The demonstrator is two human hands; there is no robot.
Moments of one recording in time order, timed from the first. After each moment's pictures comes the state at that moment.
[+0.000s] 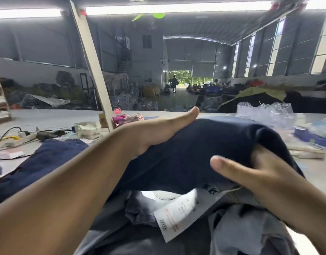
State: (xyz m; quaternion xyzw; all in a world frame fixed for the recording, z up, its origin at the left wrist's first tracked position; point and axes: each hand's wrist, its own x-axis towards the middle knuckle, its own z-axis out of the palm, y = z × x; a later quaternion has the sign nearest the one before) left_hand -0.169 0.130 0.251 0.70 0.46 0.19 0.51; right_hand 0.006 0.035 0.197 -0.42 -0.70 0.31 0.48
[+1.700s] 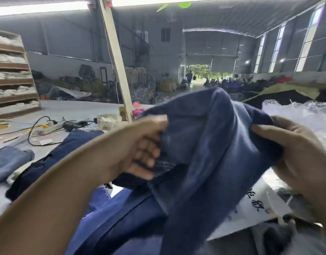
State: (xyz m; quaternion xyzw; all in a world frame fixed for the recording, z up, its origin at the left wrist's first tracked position) left_hand -0.255 0.060 0.233 0.56 0.48 0.45 0.50; right_hand 0.030 0.122 0.202 -0.30 -0.58 0.46 0.60
